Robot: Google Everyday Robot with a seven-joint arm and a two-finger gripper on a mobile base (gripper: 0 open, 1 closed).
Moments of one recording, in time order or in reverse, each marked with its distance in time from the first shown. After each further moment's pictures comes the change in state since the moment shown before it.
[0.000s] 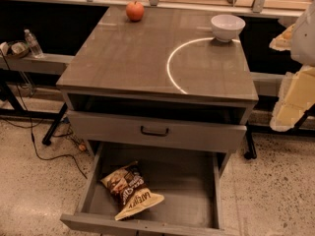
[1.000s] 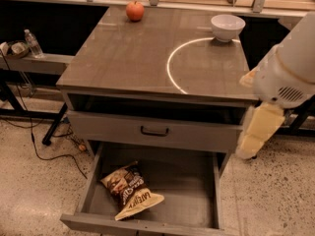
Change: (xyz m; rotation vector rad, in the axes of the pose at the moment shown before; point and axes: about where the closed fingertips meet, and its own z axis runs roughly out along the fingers) arm -0.021 0.037 0.073 -0.128 -0.061 0.035
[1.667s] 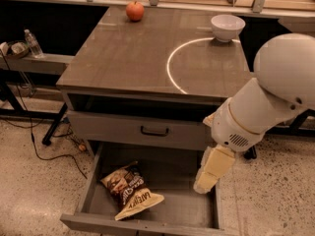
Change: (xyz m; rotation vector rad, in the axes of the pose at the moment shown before) arm -0.033 0.056 0.101 -0.147 -0.122 0.044
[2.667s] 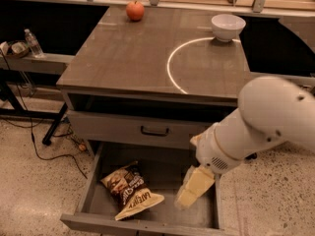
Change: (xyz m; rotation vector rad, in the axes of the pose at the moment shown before) arm -0.005 0.021 0.062 -0.054 -0.095 0.067
